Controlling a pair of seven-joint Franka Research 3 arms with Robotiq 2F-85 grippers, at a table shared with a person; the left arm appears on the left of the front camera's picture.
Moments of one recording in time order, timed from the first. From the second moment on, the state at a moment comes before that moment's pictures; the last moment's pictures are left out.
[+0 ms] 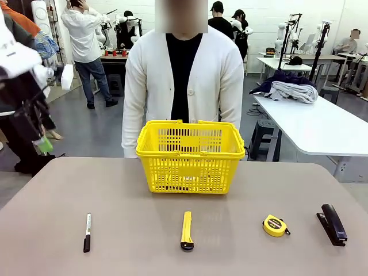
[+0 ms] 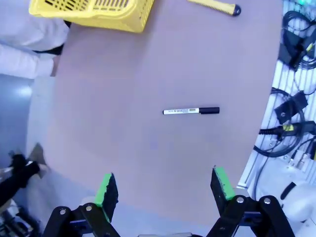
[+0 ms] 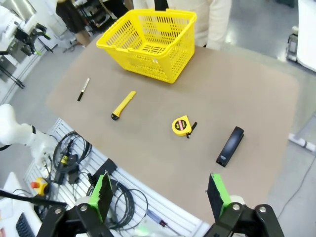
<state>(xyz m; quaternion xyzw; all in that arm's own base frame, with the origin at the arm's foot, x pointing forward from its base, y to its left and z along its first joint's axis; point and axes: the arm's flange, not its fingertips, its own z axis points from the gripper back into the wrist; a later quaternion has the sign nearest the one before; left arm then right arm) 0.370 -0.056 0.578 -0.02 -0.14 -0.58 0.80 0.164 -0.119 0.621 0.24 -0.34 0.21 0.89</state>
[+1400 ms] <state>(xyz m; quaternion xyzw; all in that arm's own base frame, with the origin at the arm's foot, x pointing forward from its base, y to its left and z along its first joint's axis) 0.266 0.138 0.655 -0.18 -0.45 -0.53 0.70 0.164 -0.119 0.621 0.24 -0.34 0.21 0.89</state>
